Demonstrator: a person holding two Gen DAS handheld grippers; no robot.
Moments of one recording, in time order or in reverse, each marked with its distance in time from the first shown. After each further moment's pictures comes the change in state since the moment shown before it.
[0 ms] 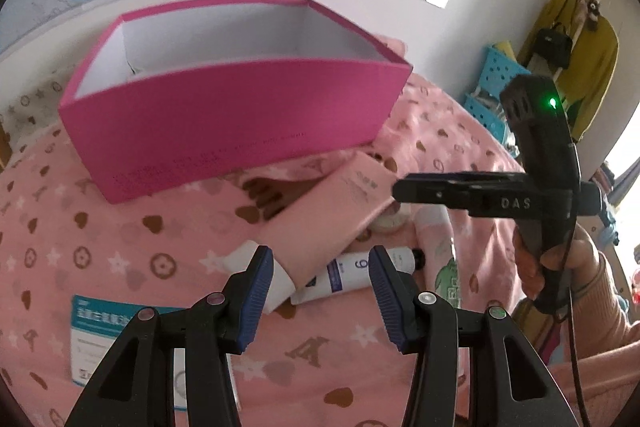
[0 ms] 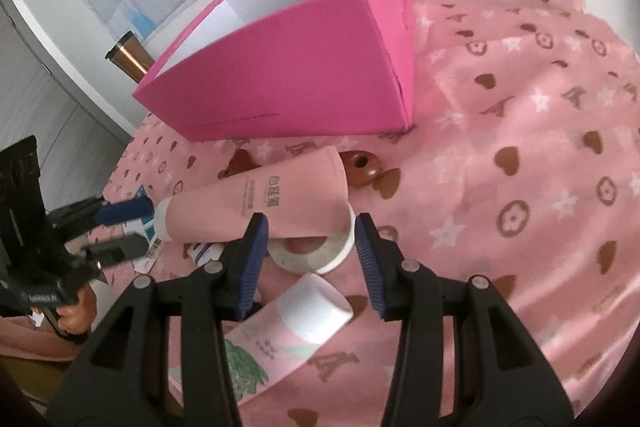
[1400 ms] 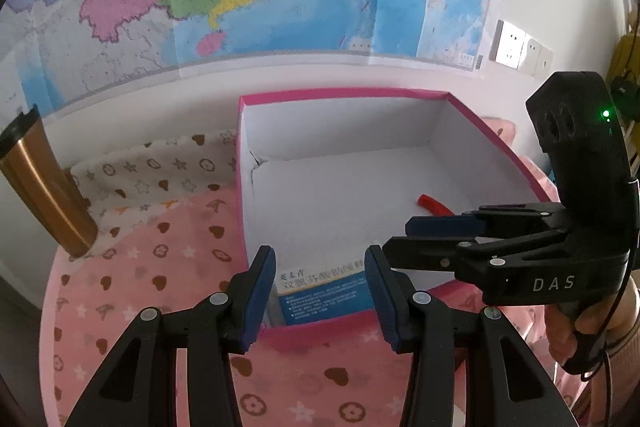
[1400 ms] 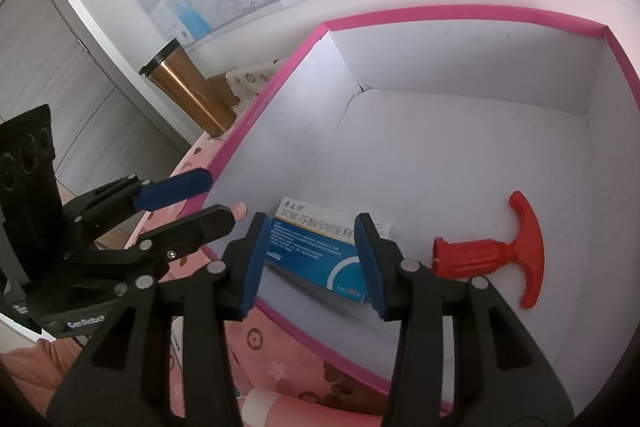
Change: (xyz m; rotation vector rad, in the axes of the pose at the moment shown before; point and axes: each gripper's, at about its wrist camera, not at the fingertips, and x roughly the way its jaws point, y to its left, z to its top) left arm -0.027 0.103 0.102 -0.057 -0.156 0.283; right arm 0.086 0.106 0.144 -0.174 0.021 0.142
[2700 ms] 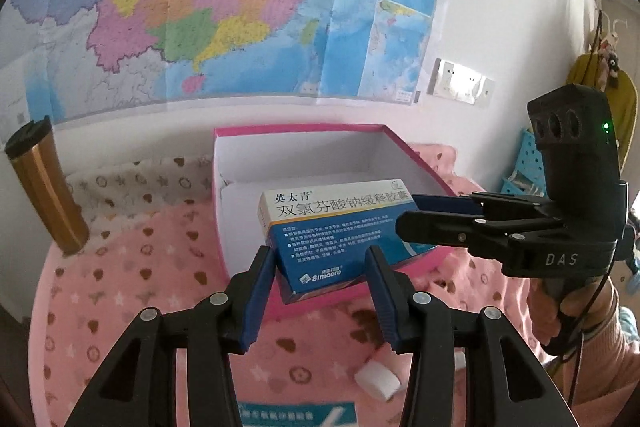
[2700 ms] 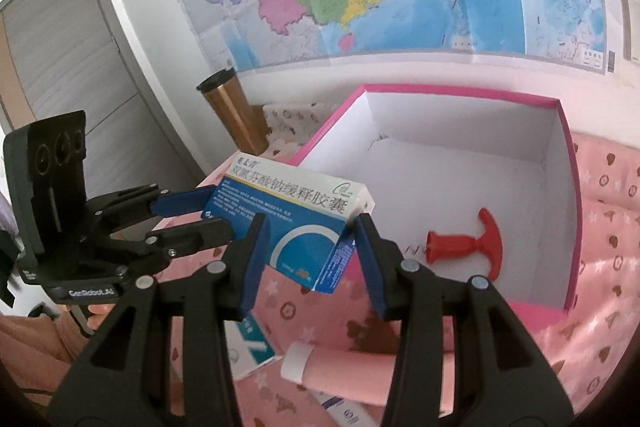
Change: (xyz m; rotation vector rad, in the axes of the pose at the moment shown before) left arm -0.069 -0.016 -0.017 -0.001 -0.116 -0.137; right arm -0.085 0.050 -0.033 -0.129 -0.171 -0.025
